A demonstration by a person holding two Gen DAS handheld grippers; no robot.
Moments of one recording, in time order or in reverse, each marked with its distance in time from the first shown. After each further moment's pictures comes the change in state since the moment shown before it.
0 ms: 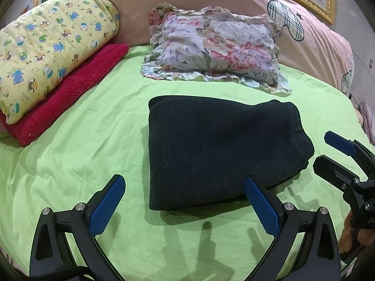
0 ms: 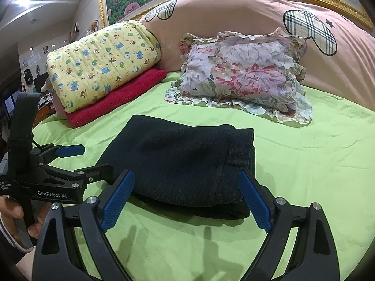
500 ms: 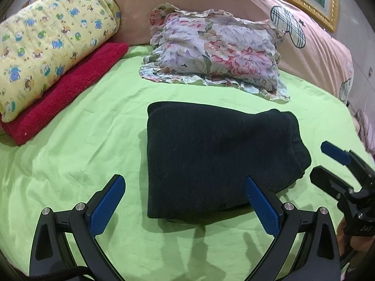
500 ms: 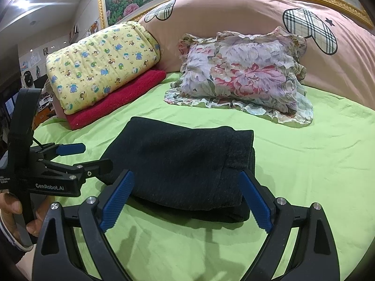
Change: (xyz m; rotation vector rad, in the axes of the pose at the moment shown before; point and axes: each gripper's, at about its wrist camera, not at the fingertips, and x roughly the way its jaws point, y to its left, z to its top) left arm 0.004 0.007 0.013 -0.043 -0.004 -0.037; right arm 0.001 -0.002 0.004 0.004 0.001 0.003
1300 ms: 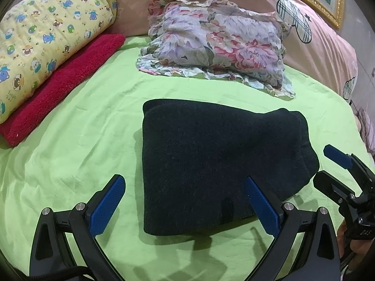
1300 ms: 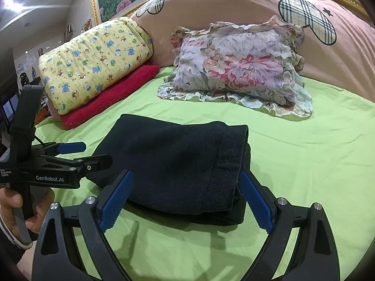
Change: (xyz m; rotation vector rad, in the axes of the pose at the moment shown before) left arm 0.025 -0.002 0.013 0.000 0.066 0.007; right arm 0.016 -0.013 0.003 0.034 0.041 -0.011
